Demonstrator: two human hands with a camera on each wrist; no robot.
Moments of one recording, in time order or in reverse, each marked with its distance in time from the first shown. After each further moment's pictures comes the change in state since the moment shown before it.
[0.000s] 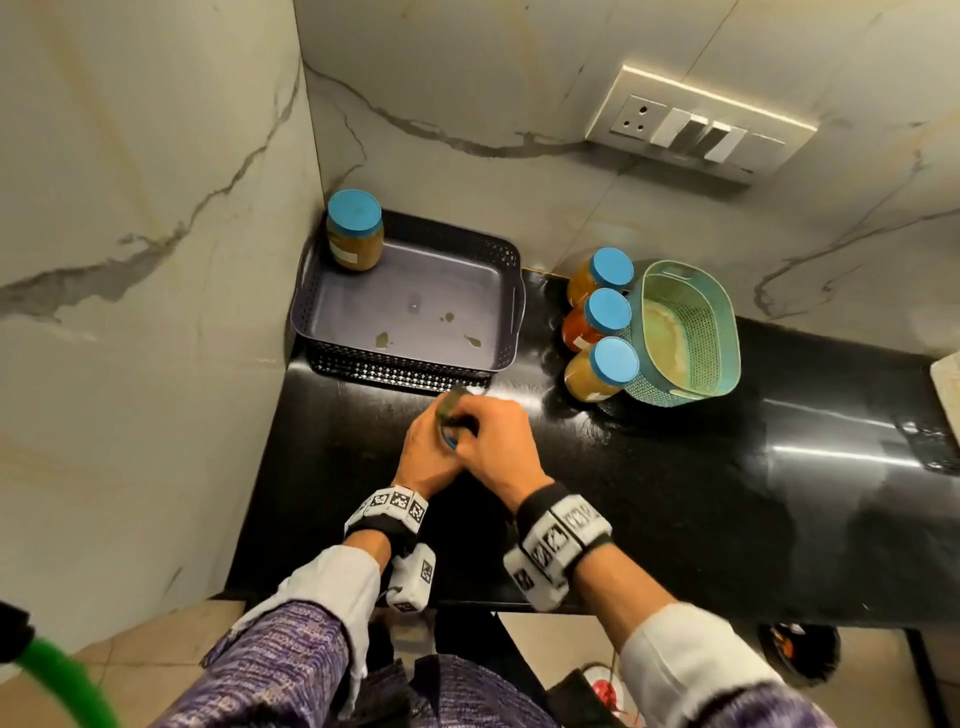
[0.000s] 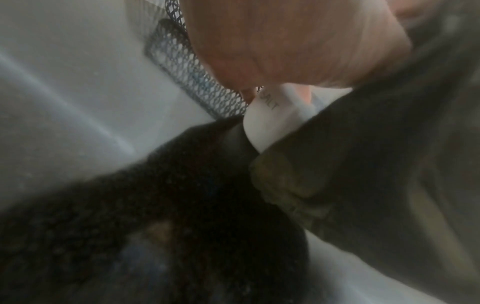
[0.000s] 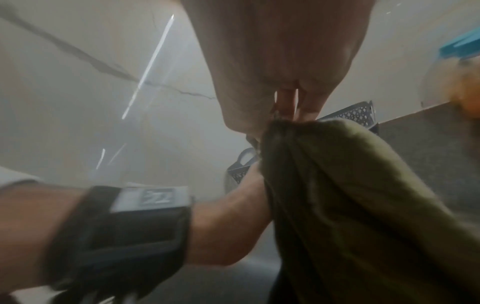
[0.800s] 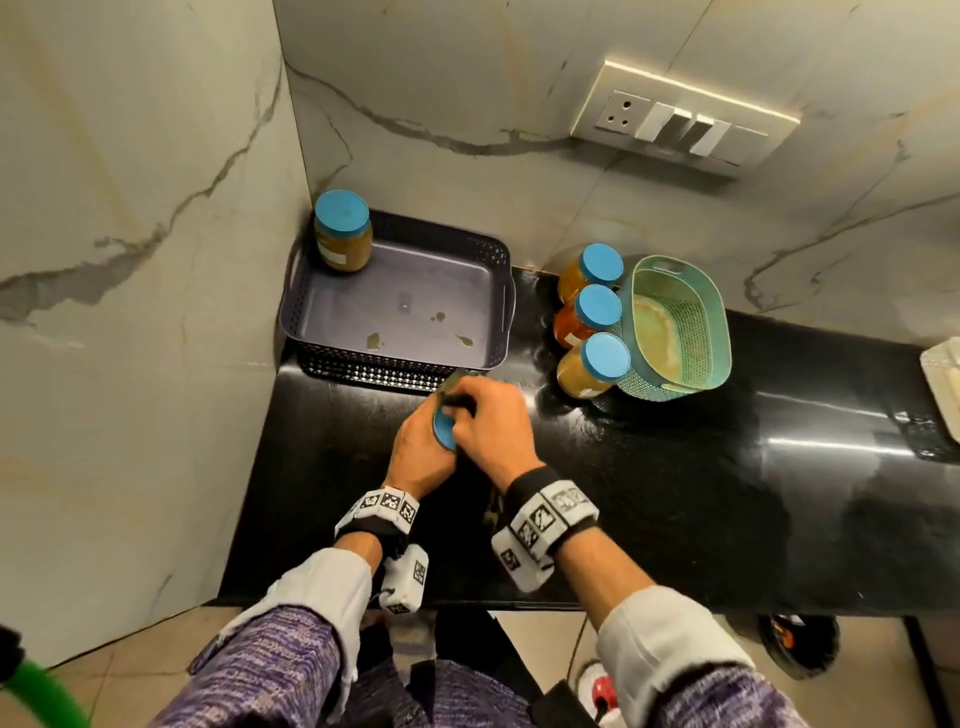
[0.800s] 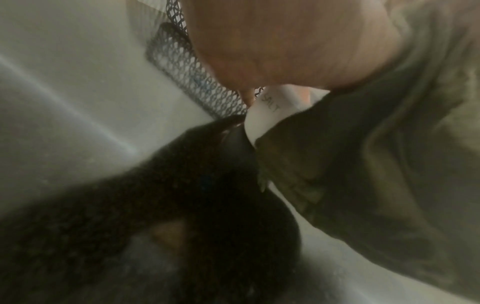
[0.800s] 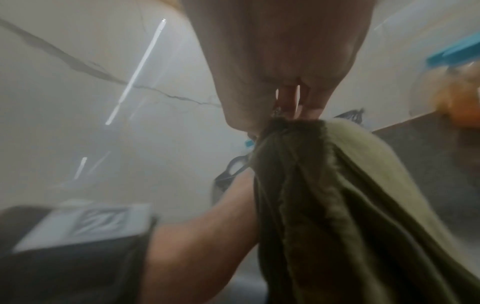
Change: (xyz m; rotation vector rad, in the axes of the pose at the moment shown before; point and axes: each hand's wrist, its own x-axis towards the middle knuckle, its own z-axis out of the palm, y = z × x) left_hand -0.002 0.002 -0.002 0.080 0.038 -0.051; right_hand 0.015 0.004 0.000 0.034 0.110 0.084
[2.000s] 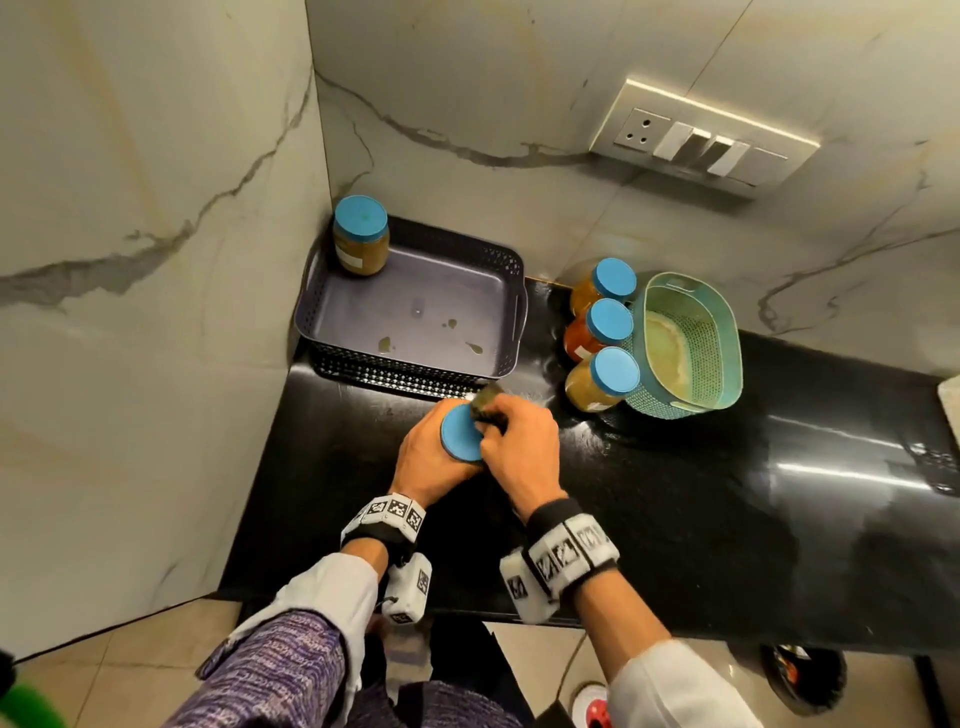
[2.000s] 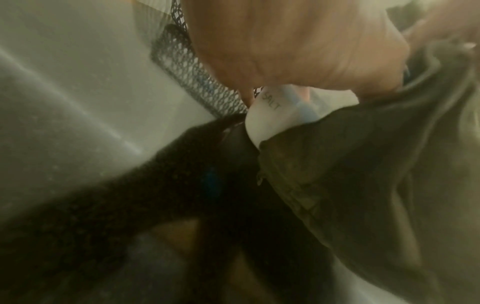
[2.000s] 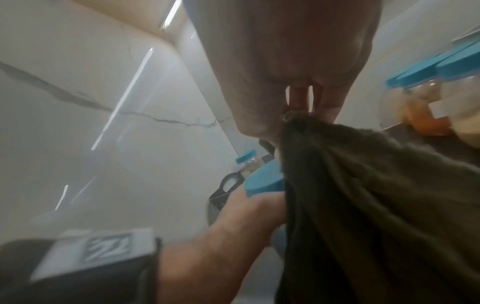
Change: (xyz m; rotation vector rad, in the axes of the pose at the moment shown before) left_hand -0.006 0.008 0.003 0.007 -0.045 -0.029; right_hand -0.017 0.020 -0.007 -0.026 0.101 0.086
